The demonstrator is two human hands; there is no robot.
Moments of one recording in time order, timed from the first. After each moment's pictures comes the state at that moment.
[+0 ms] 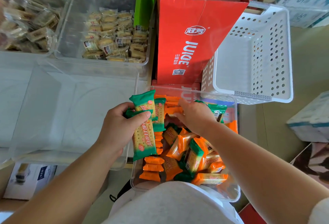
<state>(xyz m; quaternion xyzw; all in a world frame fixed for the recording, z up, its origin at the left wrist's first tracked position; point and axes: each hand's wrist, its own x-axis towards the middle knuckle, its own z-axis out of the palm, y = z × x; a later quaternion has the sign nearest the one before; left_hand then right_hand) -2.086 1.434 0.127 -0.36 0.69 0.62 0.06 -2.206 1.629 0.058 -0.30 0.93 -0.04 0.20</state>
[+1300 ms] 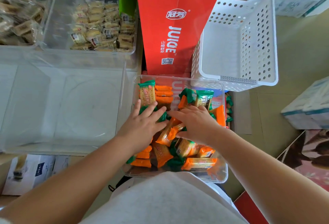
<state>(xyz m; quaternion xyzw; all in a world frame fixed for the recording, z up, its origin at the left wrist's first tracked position) -2.079 1.484 0.072 0.18 0.96 -0.03 0.20 -2.163 1.681 0.081 -0.38 0.88 0.01 0.29</state>
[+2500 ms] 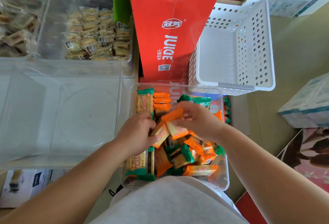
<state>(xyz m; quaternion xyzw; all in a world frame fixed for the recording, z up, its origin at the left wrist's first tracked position) -2.097 1.471 0.081 0.00 0.93 0.28 0.23 -2.185 1.684 0.096 -0.18 0.80 -0.44 0.37</state>
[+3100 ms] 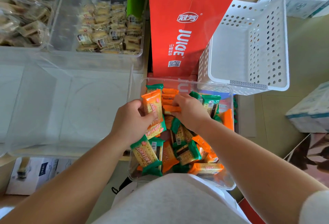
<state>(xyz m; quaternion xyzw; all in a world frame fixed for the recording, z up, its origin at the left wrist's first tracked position) -2.091 1.458 0.102 -0.26 0.86 0.41 0.12 -2.188 1.635 0.051 -0.26 0.92 -0.20 0.22</state>
